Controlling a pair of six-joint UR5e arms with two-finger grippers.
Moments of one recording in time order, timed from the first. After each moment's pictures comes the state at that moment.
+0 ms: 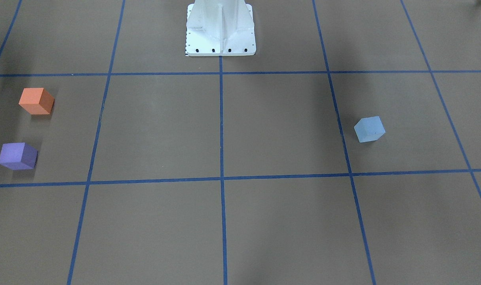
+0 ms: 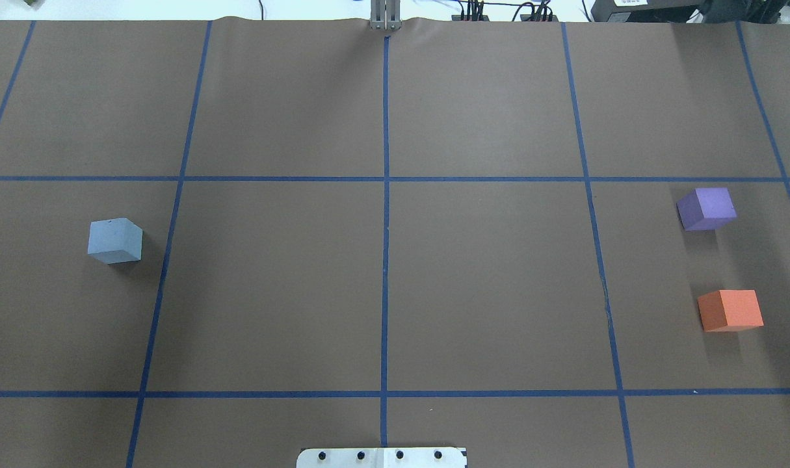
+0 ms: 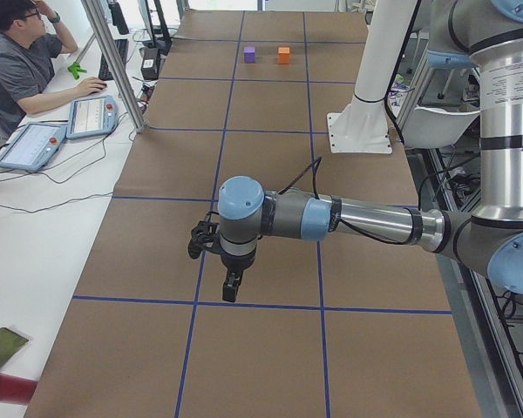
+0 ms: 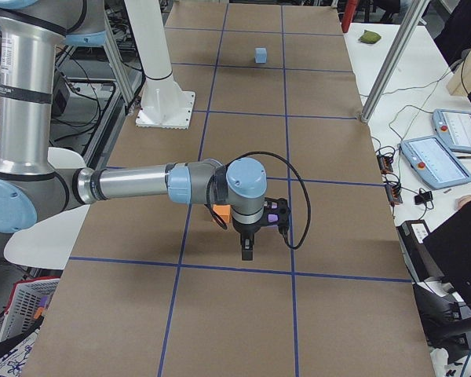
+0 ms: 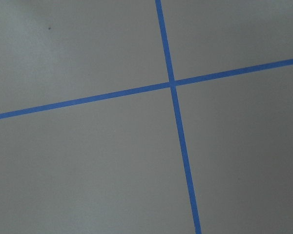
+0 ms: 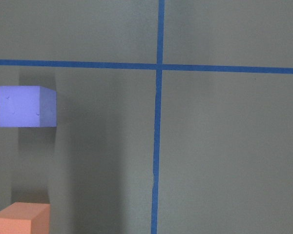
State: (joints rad) left arm -1.60 -1.45 -1.85 -1.56 -2.26 0.13; right arm 1.61 -1.70 1.86 -1.63 2.36 -0.04
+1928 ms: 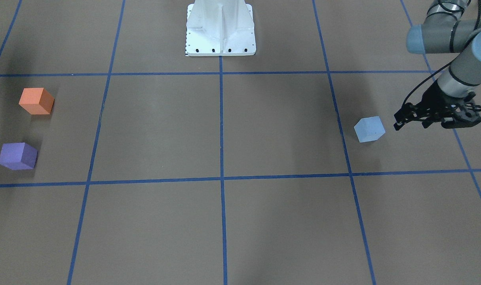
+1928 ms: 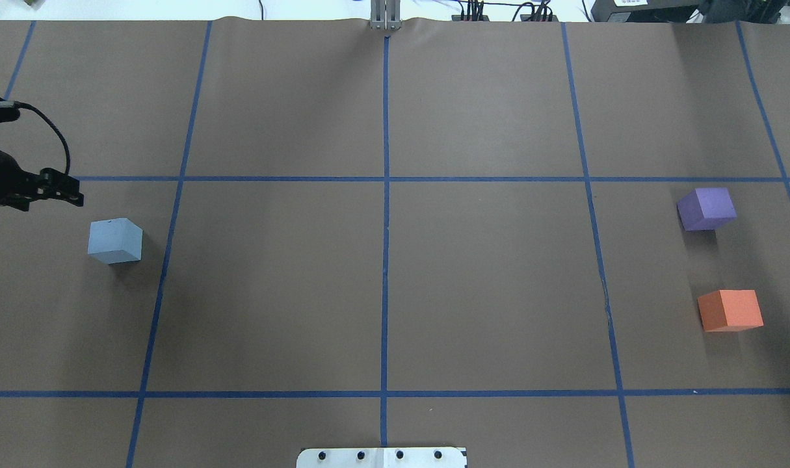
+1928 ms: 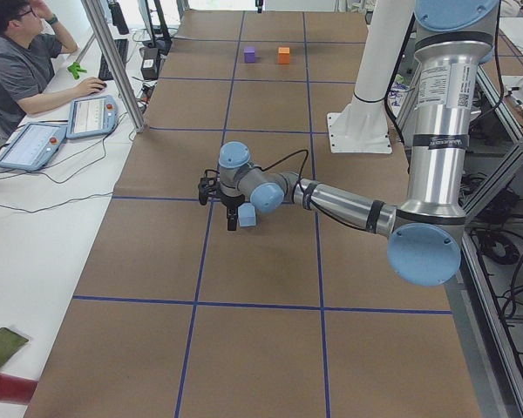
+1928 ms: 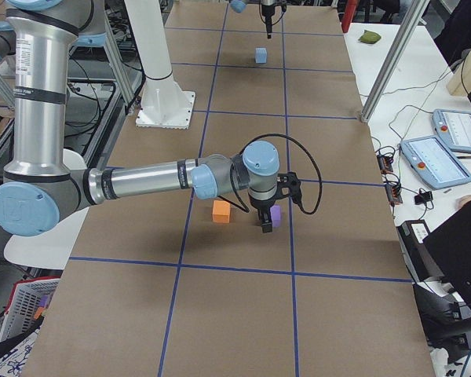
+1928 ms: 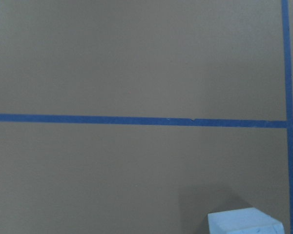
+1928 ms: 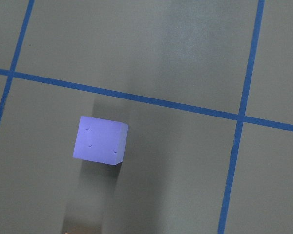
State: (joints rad) left arm -0.98 -1.62 -1.76 -1.98 -2.15 -0.91; right arm 1.44 -1.68 1.85 -1.45 2.39 0.11
